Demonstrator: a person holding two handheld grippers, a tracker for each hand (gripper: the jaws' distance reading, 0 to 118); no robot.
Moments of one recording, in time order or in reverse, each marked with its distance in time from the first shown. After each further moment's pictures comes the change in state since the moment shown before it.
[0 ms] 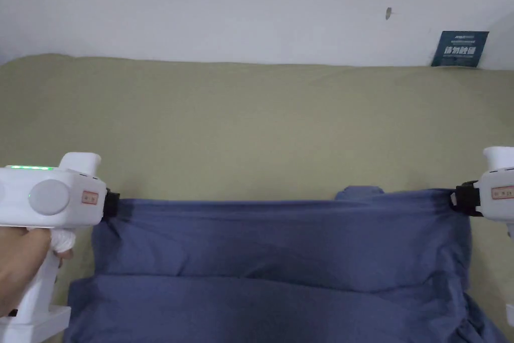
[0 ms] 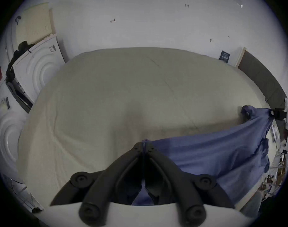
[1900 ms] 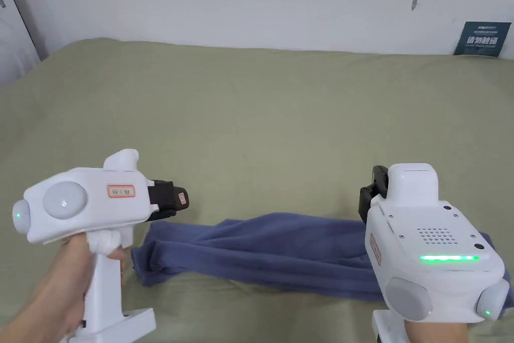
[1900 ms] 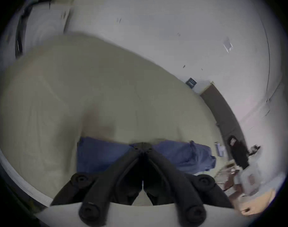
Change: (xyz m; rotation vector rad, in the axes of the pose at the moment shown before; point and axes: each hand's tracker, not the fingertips) left arm -0.035 -0.109 0.096 -0.010 -0.480 0.374; right arm -0.251 -0.151 0.123 0.583 -0.055 0.126
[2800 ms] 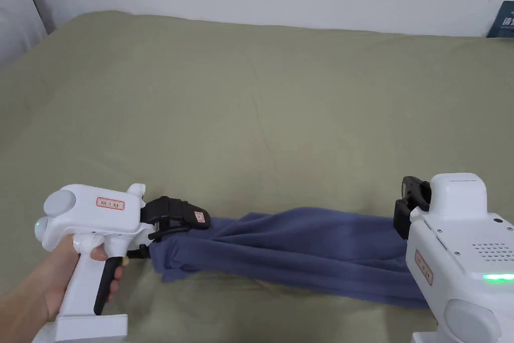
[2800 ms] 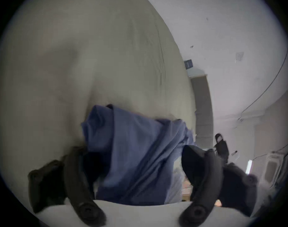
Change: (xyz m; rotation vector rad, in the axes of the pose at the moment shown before) left arm -0.108 -0.008 -0.078 -0.336 -0.289 0.316; right arm 0.001 -0.018 -0.016 -0.095 0.048 0.024
